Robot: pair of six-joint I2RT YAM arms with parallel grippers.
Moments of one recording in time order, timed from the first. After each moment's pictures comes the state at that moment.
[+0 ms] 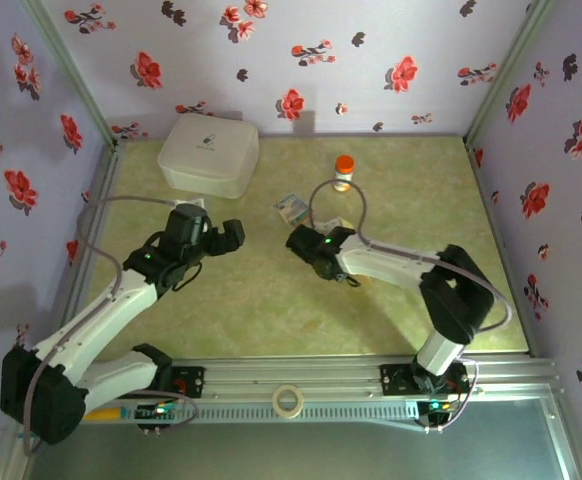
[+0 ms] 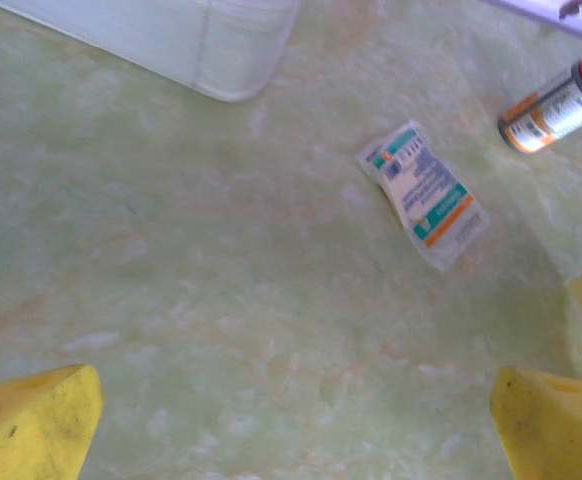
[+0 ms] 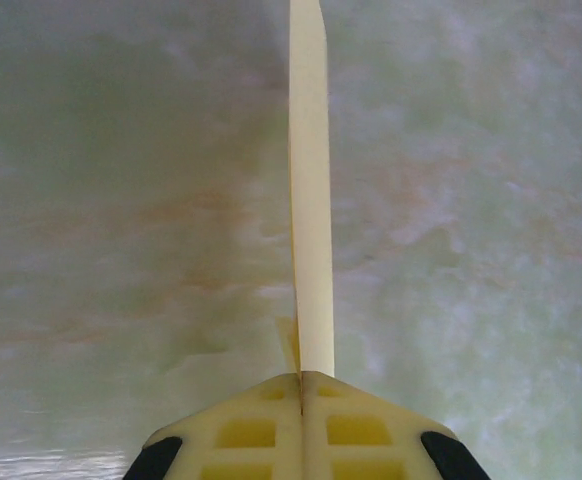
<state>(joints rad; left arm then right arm) -0.54 1.04 0.81 -0.45 -0.16 -0.59 0.91 1.71 1.14 -0.91 0.65 0.53</state>
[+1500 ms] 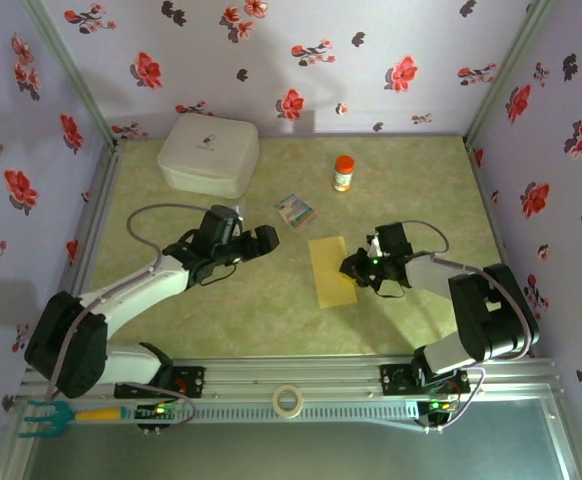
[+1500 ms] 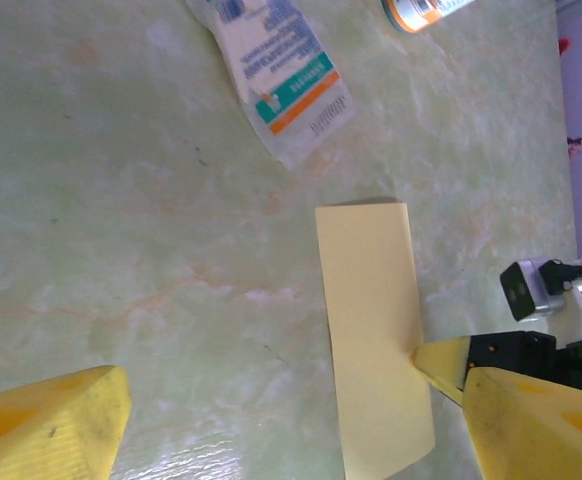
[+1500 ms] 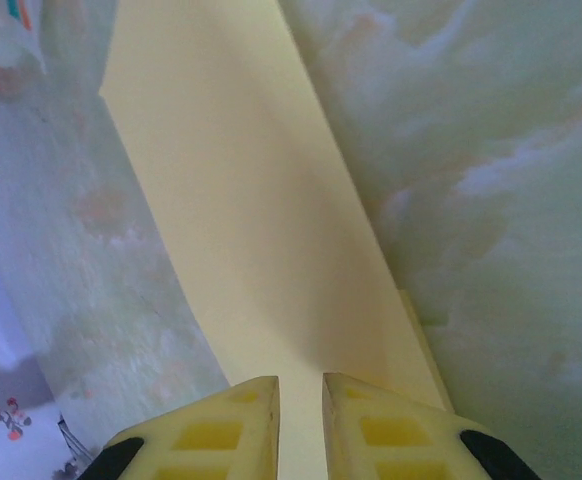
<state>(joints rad) -0.65 1.33 0.78 -0.14 0.15 -0.85 0.31 1.48 0.55 -0.09 -0.57 0.87</state>
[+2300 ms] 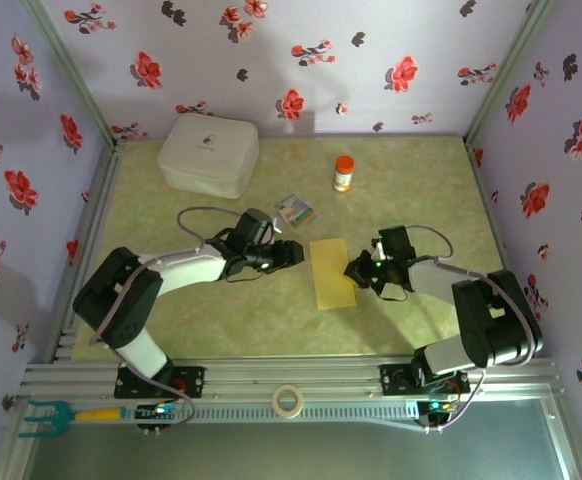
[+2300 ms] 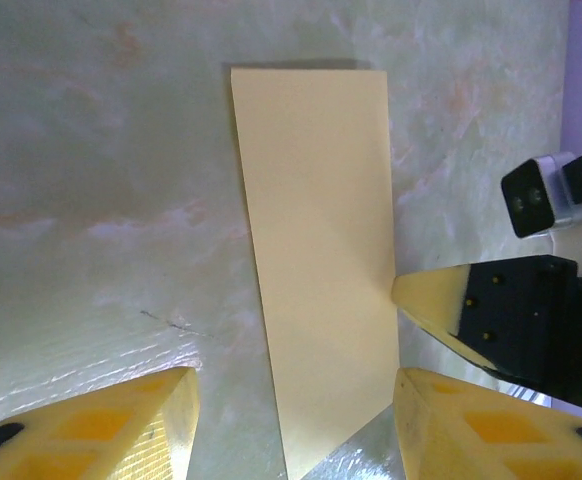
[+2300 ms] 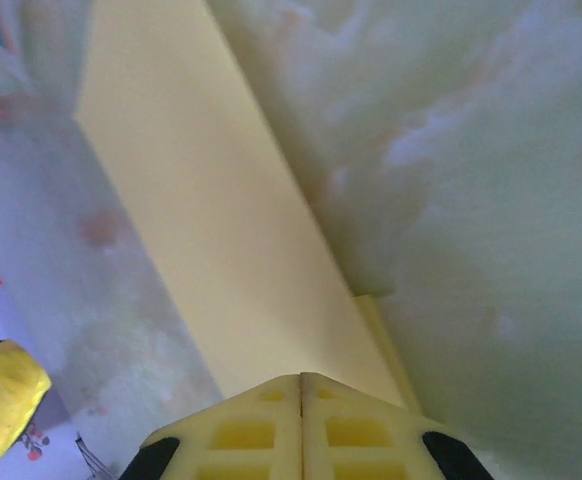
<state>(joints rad) -0.74 1.66 0.87 0.01 0.38 -0.89 0.30 1.45 0.52 -0.10 -0.55 0.91</state>
